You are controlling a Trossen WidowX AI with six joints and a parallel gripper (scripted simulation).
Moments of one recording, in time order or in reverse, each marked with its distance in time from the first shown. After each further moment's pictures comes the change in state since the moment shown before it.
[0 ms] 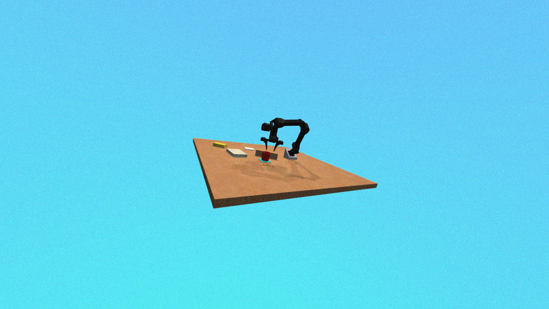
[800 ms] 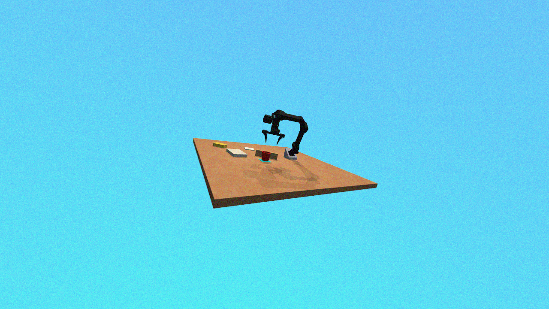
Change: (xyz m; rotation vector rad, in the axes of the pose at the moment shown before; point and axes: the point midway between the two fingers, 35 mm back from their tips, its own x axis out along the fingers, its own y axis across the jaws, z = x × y) arm -0.060 -0.001 0.002 0.044 -0.015 -0.023
